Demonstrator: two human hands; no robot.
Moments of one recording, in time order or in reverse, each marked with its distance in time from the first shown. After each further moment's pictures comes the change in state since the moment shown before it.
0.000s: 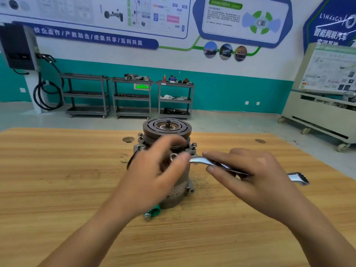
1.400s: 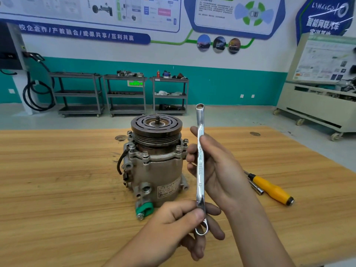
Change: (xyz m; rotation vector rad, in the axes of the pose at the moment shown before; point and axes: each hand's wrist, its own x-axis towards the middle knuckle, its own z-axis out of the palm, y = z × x) left_hand -0.048 -0.012 0.052 -0.865 -0.515 -0.460; right_hand 0.024 -0.017 0.047 1.688 0.264 0.868
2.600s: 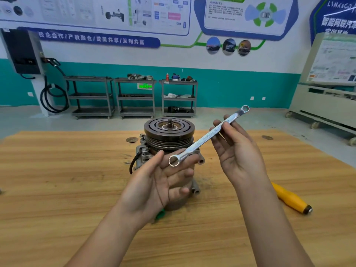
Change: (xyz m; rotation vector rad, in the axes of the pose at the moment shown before) left_hand 0.016 0.045 -0.041 -0.528 0.255 0.034; right_hand 0.037 -0.015 -0.005 0.134 0.282 -0.171
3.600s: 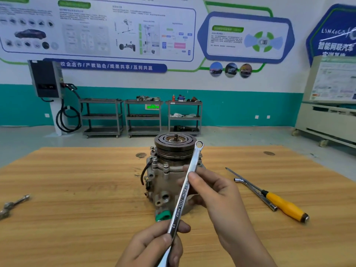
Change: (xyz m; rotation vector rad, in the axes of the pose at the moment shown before) left_hand -0.099 -0.041 0.007 0.492 0.162 0.182; right_hand -0.100 0.020 0.003 -0.532 -0.388 -0.093
